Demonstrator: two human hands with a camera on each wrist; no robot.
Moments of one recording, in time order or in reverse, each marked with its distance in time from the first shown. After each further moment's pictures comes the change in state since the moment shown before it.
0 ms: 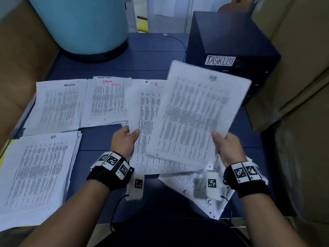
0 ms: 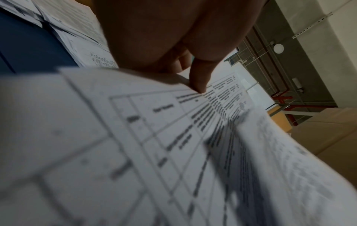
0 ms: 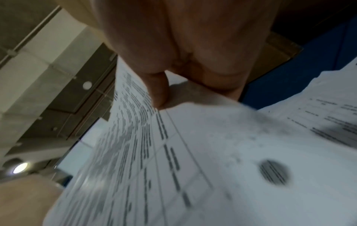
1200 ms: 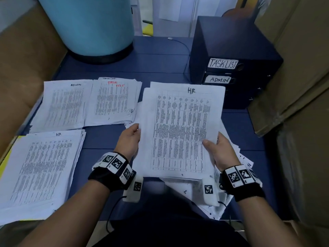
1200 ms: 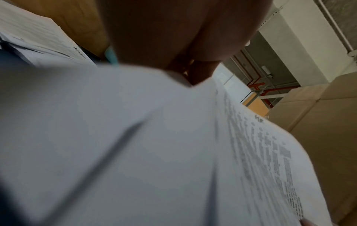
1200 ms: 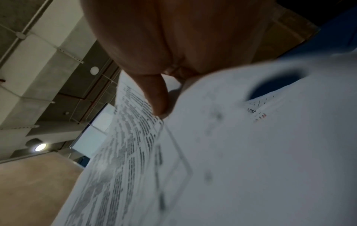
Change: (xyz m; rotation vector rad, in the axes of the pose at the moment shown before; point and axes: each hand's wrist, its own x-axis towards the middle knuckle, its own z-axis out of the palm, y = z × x) left_hand 0.003 -0.013 -0.010 0.093 -0.151 0.046; right_hand -0.018 0.001 0.013 -0.027 -0.234 -0.097
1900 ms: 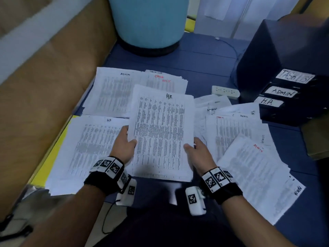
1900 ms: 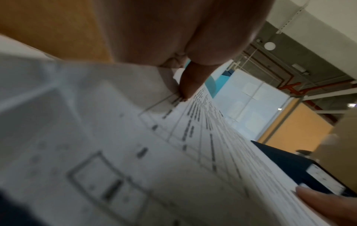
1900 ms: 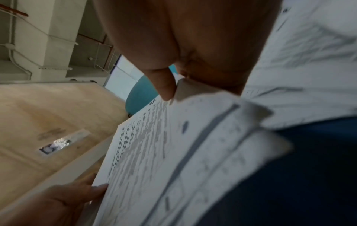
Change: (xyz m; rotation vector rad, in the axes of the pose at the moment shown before) left_hand -0.033 -0.009 -0.177 0.330 0.264 -0.093; right_hand -0.005 0.009 0.216 -0.318 -0.205 0.086
